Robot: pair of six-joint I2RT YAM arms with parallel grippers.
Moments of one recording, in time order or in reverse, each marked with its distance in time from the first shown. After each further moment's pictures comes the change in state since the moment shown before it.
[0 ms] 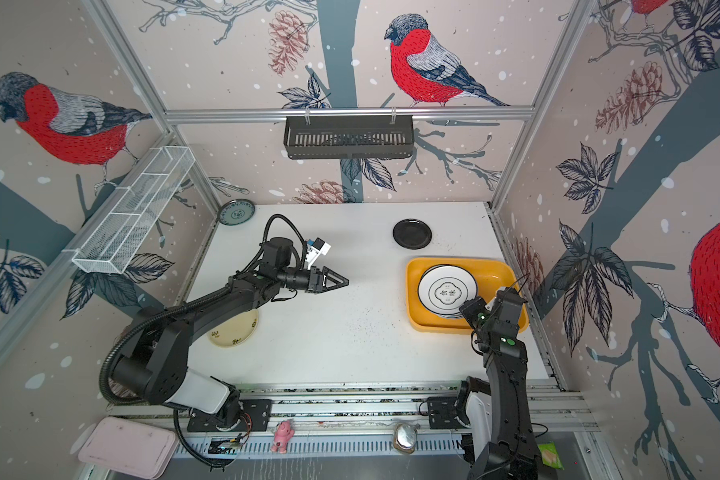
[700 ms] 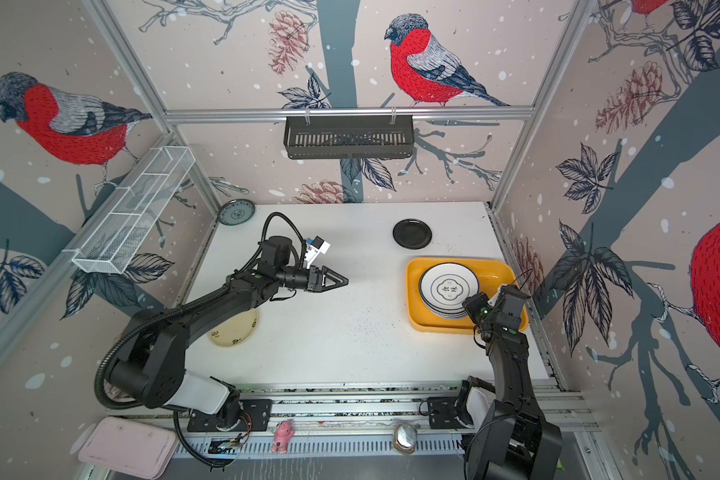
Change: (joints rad) left arm 0.000 -0.020 0.013 -0.036 -0.010 0.025; right arm -0.042 0.194 0.016 0.132 -0.039 -0.018
